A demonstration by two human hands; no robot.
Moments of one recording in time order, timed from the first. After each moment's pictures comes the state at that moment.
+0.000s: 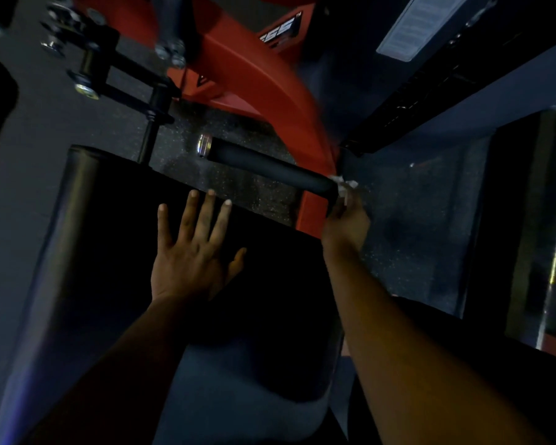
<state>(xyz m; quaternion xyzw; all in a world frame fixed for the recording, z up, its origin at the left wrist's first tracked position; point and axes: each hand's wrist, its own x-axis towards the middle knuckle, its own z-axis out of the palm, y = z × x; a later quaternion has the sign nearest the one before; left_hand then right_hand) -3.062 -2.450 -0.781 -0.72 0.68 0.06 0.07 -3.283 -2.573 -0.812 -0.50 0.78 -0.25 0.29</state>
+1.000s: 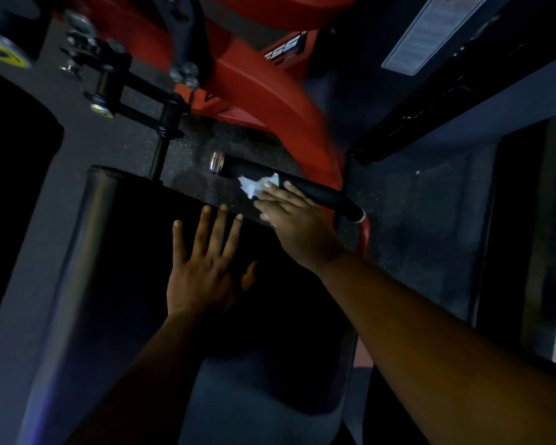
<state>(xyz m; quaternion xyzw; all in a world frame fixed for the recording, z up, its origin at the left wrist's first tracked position) -3.061 -2.449 -0.782 -0.72 0.69 0.05 0.08 -3.223 -2.579 -0.810 -0.90 0.35 -0.24 0.14</state>
